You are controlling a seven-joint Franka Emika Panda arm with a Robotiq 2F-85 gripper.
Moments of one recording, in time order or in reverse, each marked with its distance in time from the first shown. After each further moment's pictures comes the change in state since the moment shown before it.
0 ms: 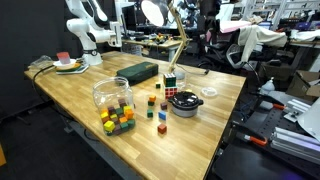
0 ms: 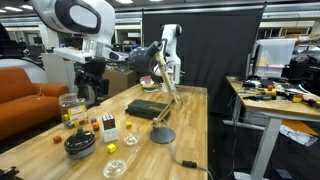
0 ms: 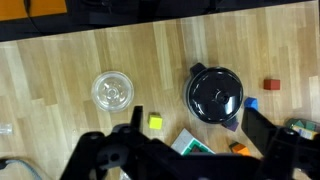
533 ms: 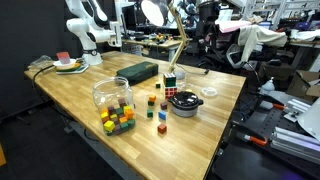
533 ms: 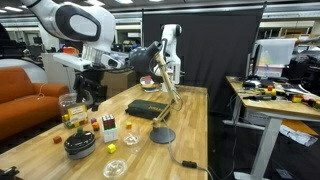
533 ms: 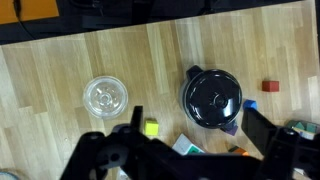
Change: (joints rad) arm 0.001 0.027 0.005 -0.020 0.031 0.032 -0.001
